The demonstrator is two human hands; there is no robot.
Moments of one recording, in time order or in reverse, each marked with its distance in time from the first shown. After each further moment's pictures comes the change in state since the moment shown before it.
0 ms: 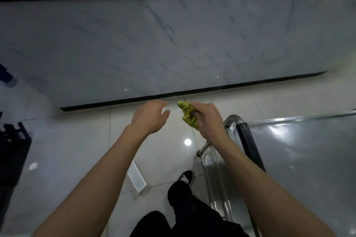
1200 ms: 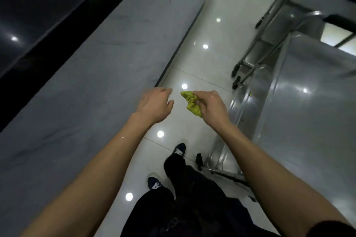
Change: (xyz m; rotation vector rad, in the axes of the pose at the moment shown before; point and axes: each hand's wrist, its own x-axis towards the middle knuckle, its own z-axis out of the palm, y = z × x) left_hand 0.517 0.218 0.013 0.255 -0.367 0.951; right_hand 0.283 0.217 -0.112 -0.024 0.443 0.765
